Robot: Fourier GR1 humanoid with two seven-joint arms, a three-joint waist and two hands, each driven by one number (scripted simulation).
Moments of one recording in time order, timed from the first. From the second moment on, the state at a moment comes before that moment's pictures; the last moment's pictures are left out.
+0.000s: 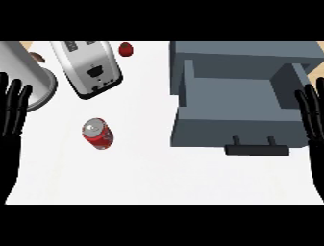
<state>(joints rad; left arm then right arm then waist) -0.01 0.10 0.02 -2.10 -0.02 -0.01 0.00 0.01 -0.09 0.02 -2.10 0.02 0.00 0.02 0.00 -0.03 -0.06</state>
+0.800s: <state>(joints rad) -0.07 0.43 0.10 -1.85 0.51 -0.53 0.17 0.14 -0.09 -0.10 -2.09 -0.03 -0.04 0.15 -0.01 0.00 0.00</state>
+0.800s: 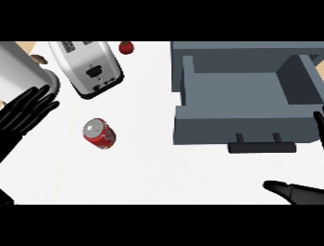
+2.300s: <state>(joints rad) -0.16 0.50 0.22 -1.66 0.92 -0.56 0.51 0.41 -0.13 -0.45 -2.15 -0.36 0.28 0.06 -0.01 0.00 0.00</state>
